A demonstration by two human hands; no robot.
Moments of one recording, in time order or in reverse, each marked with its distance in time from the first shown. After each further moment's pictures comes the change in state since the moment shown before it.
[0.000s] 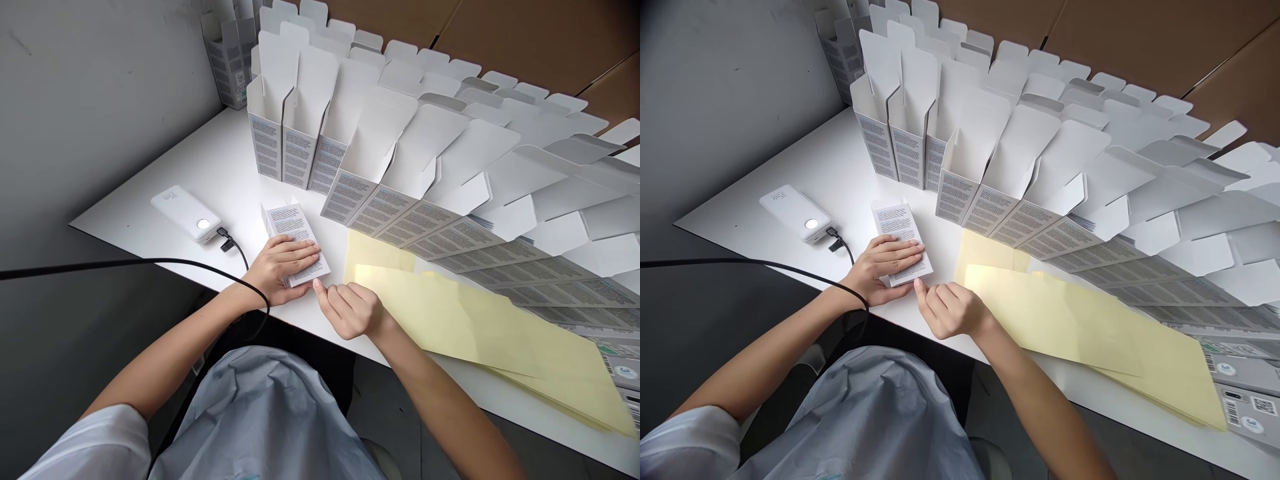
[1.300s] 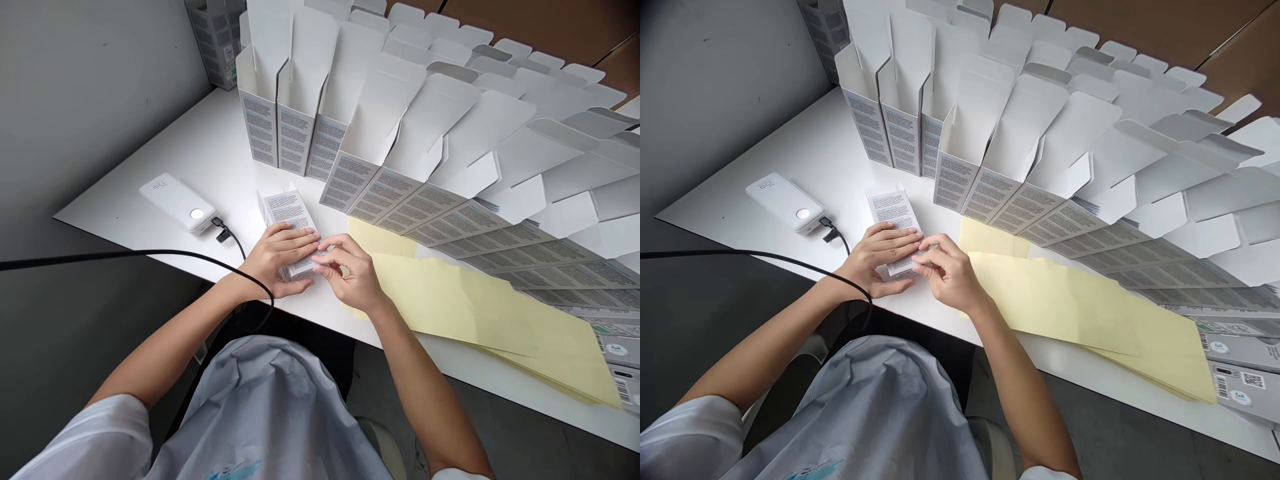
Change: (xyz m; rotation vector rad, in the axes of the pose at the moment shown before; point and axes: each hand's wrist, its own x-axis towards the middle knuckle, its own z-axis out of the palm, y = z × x) left_hand 0.001 -0.001 -0.006 -0.074 -0.010 0.037; right_hand 0.009 0.003 0.014 0.890 0.068 0.788
